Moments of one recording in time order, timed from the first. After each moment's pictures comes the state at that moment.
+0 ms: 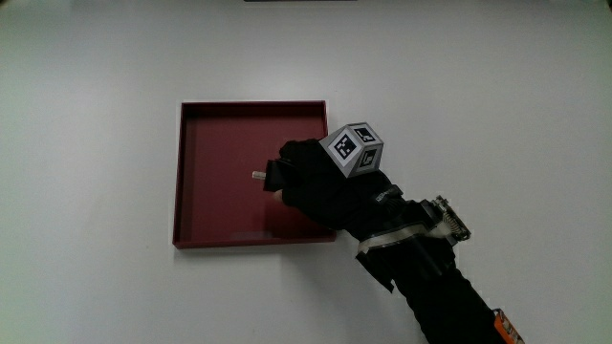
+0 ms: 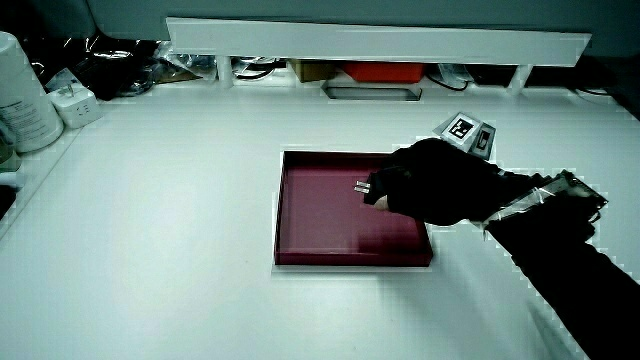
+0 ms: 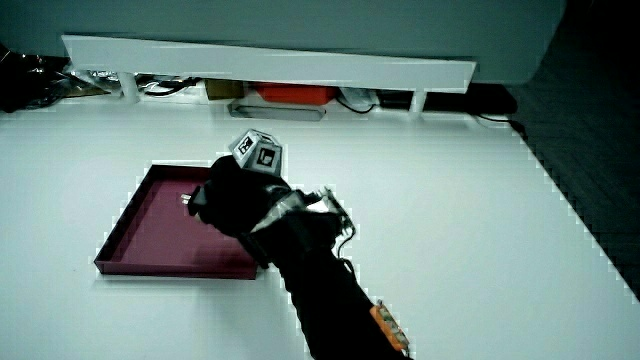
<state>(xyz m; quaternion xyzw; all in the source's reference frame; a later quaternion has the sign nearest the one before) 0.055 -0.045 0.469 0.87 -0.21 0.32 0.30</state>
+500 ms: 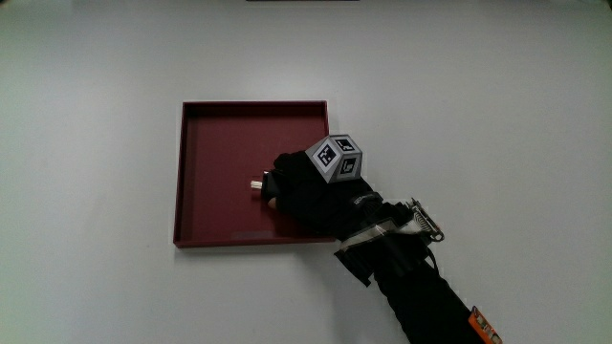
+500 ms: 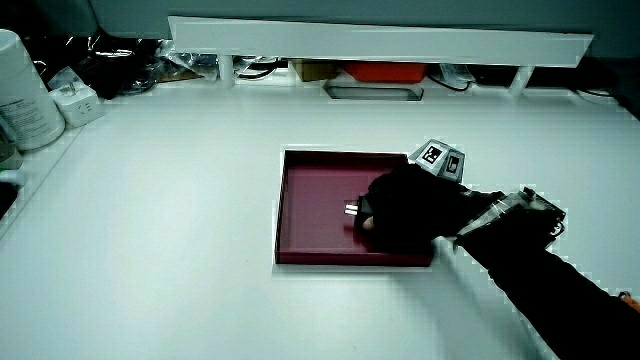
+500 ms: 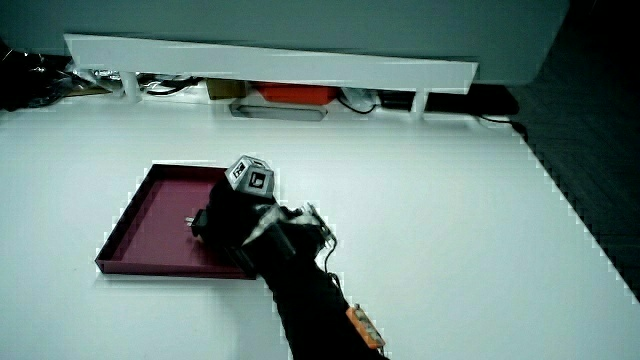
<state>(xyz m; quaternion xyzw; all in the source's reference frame) 0.037 -0.038 0.520 0.87 -0.18 0.29 0.34</state>
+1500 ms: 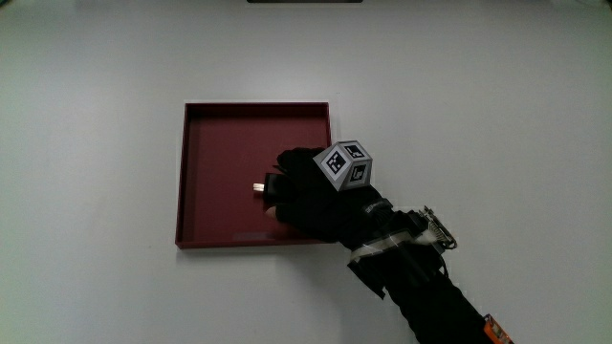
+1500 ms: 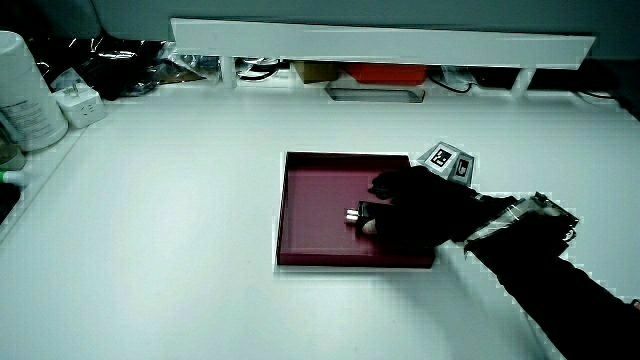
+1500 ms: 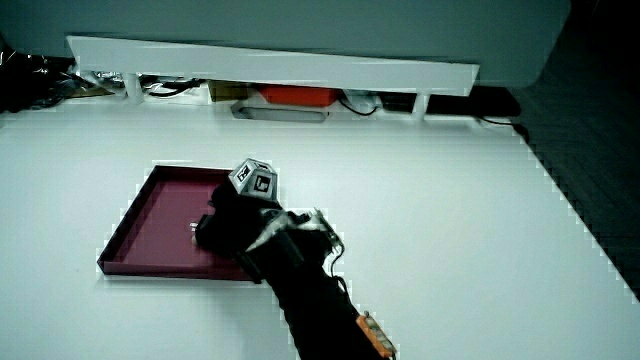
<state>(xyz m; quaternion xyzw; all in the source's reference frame) 0.048 -0.029 0.508 0.87 -0.19 0.30 0.34</state>
